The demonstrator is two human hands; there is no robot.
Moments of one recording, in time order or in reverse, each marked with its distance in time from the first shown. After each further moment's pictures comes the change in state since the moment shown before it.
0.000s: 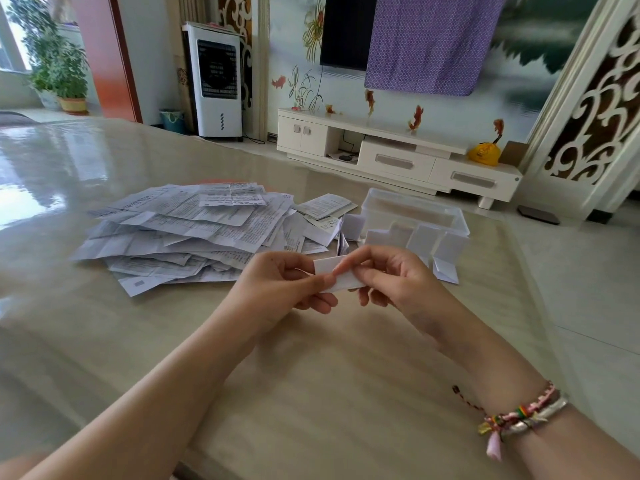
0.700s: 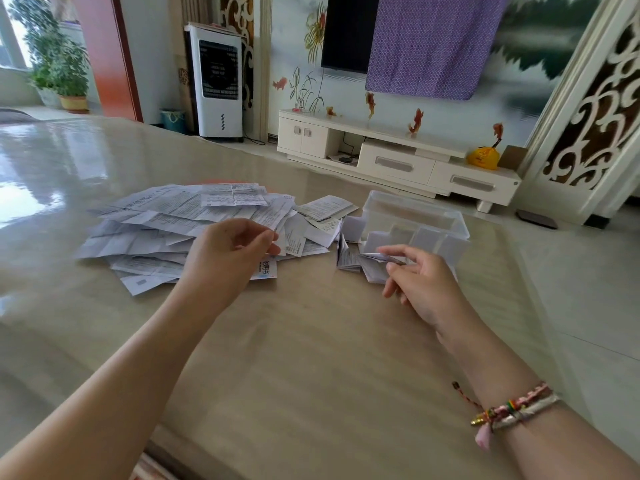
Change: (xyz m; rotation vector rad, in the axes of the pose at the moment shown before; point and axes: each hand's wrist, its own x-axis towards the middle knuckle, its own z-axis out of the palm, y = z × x) left_hand 0.012 0.005 -0.042 0.290 0.374 0.166; right_hand 0.007 0.019 -0.015 -0.215 0.402 0.210
